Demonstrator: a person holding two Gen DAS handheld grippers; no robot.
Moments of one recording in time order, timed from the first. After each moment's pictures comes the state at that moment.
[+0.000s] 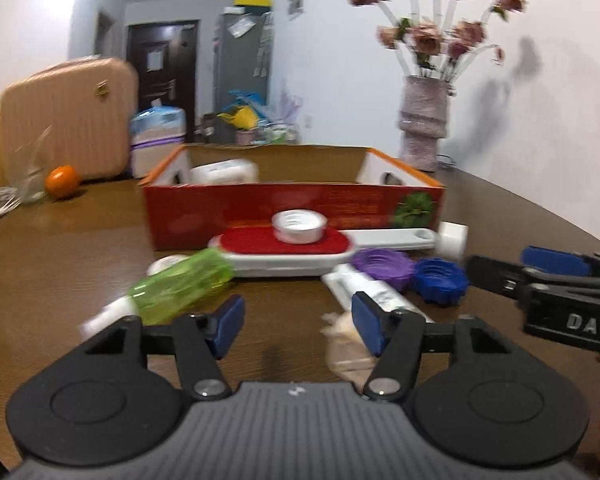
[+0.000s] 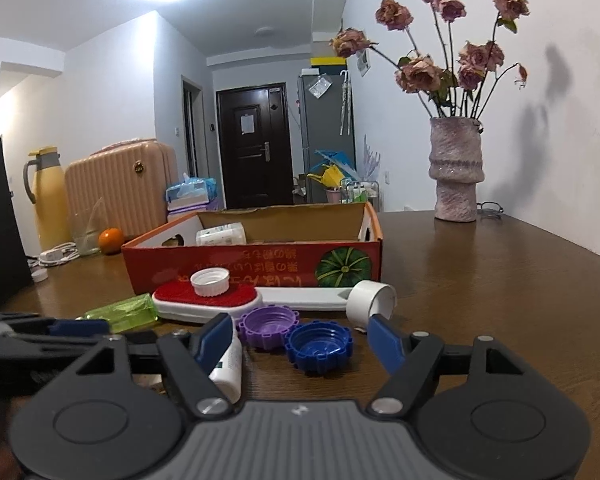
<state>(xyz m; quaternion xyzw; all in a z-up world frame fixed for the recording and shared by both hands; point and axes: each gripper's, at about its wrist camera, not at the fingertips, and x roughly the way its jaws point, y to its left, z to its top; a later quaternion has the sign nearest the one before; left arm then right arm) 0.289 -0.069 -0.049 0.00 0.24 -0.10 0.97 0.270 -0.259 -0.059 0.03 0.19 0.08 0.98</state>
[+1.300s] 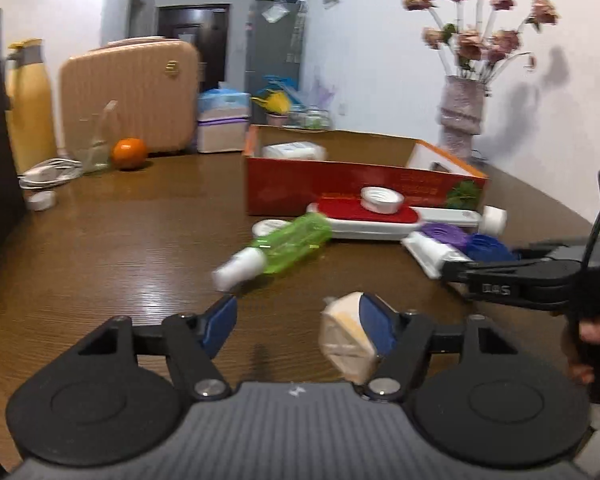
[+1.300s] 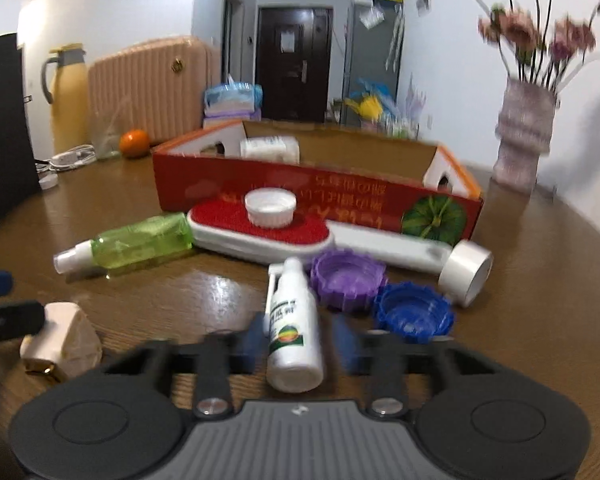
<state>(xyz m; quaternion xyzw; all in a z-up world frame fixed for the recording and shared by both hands) 0.240 0.011 -0.038 -0.01 0.26 -0.06 0.96 0.322 -0.190 -0.077 -0.04 0.31 0.12 0.94</state>
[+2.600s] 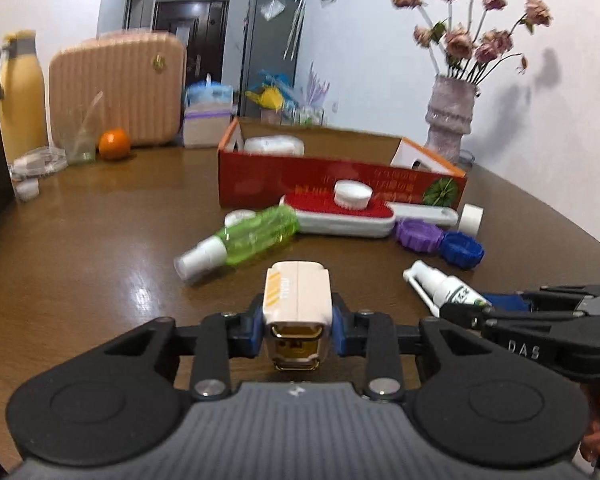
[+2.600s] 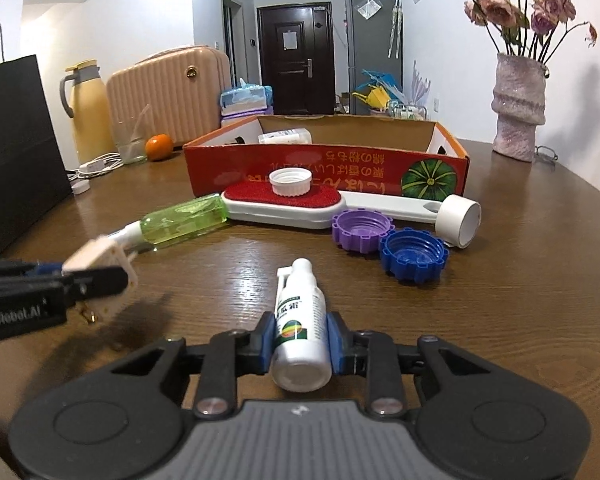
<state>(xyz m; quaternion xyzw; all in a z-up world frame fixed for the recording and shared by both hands) 0.233 -0.012 -0.042 -0.03 0.27 -0.07 0.96 0.257 -0.206 -0.072 -0.01 0.31 0.14 0.94</state>
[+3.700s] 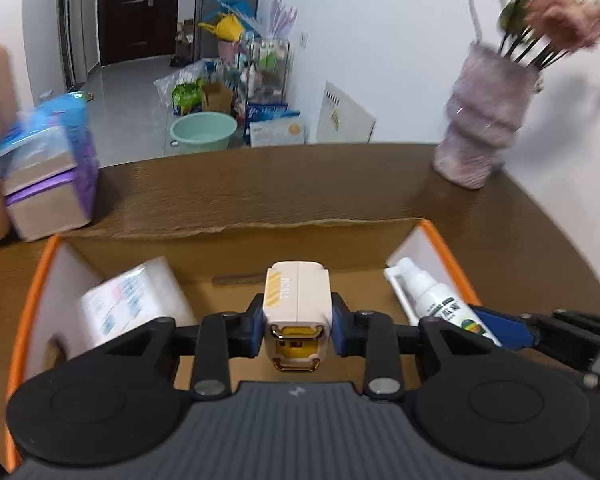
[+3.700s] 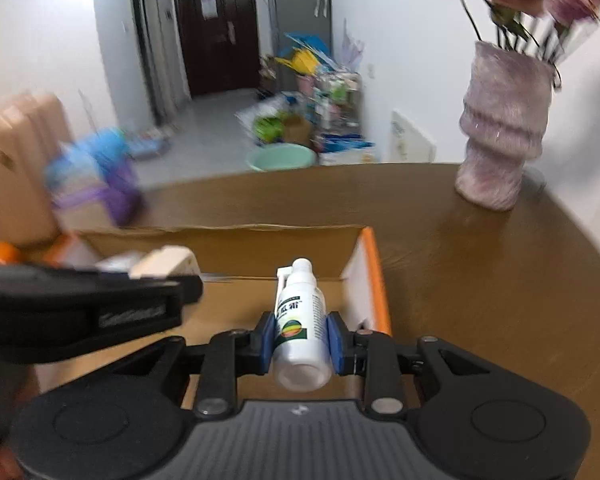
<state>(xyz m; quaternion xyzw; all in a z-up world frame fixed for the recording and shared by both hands) 0.634 -0.122 0.019 -0.01 0.41 -0.12 0.91 0.600 -0.253 0.004 0.00 0.39 0.02 0.92</state>
